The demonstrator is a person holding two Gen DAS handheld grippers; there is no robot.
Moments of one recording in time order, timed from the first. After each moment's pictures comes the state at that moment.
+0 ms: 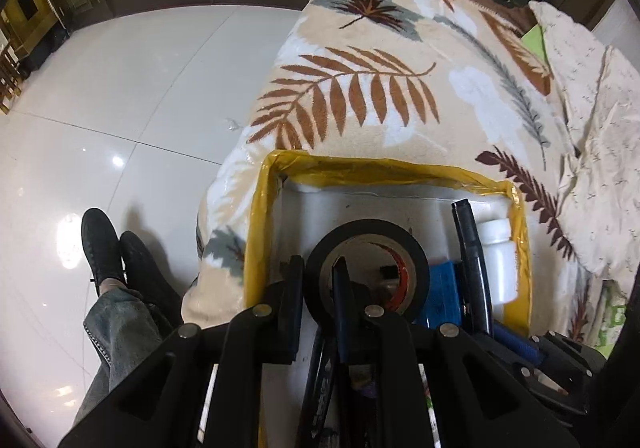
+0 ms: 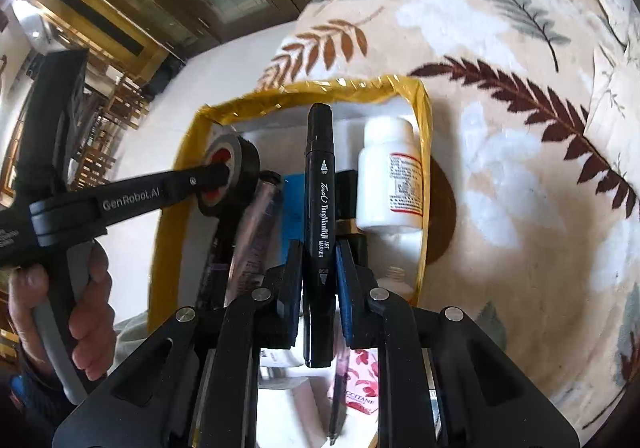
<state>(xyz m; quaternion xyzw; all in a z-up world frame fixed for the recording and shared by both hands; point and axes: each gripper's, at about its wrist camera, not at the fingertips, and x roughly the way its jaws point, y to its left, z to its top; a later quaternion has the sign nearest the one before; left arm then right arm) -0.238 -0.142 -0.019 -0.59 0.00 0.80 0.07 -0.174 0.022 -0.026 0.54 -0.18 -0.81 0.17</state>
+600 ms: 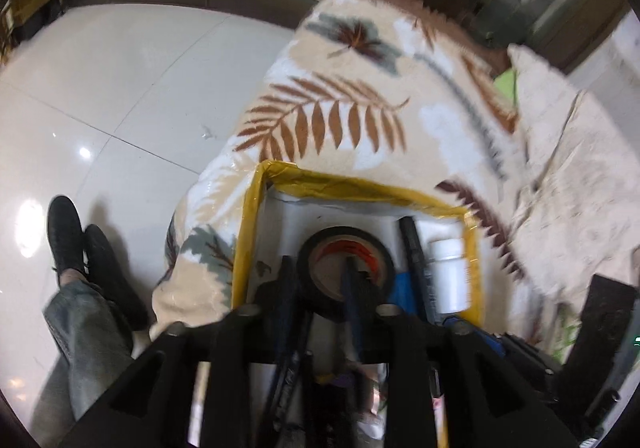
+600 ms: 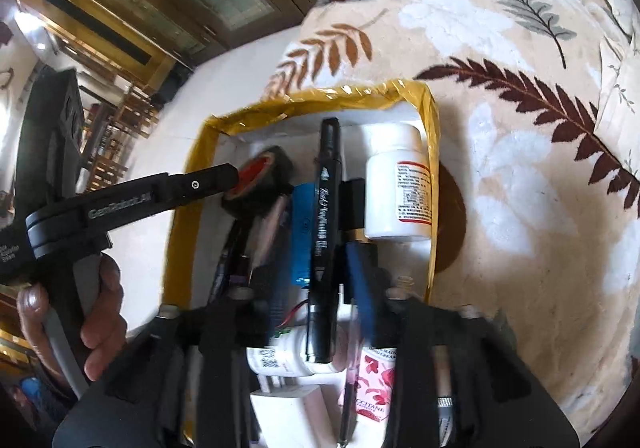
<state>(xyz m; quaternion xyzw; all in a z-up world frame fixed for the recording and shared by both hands) -0.220 -0.168 0.004 -0.55 -0.11 0.82 0.12 -0.172 0.026 -0.021 0.52 -0.21 -0.81 0.18</state>
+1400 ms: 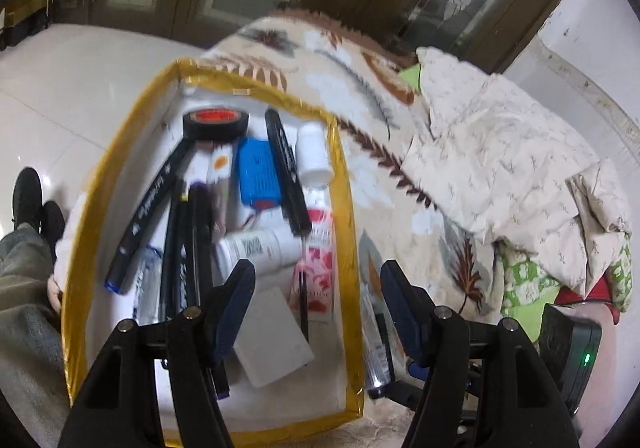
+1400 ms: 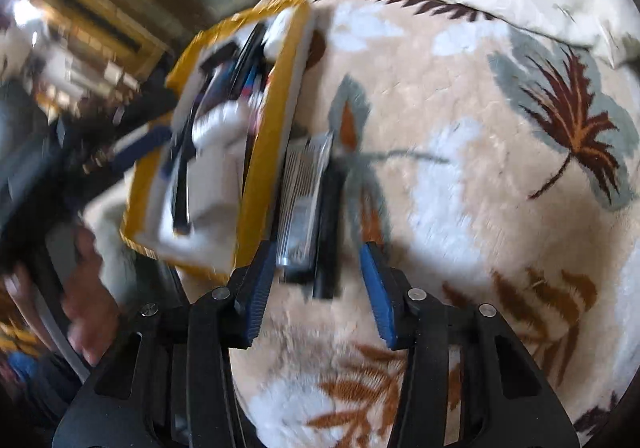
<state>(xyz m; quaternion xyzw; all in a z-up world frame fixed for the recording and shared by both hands) -0.060 -0.101 0.001 -0.47 -0.14 0.85 0.19 0.004 0.097 -0.037 0.54 -0.17 -0.81 0.16</state>
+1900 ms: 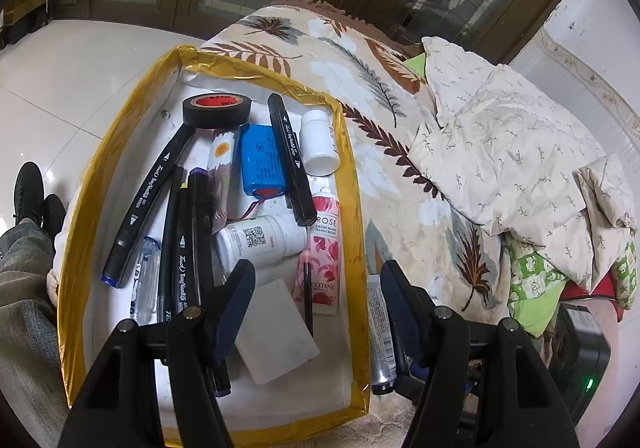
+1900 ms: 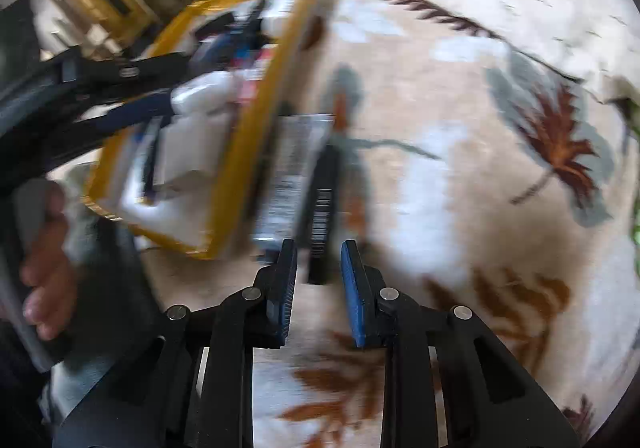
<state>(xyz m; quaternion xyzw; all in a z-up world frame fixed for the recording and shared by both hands) -0.059 -0.099 -0.005 -0.48 -0.13 0.85 0.19 0.011 0.085 -0.036 0.55 -0.08 -0.82 0.15</state>
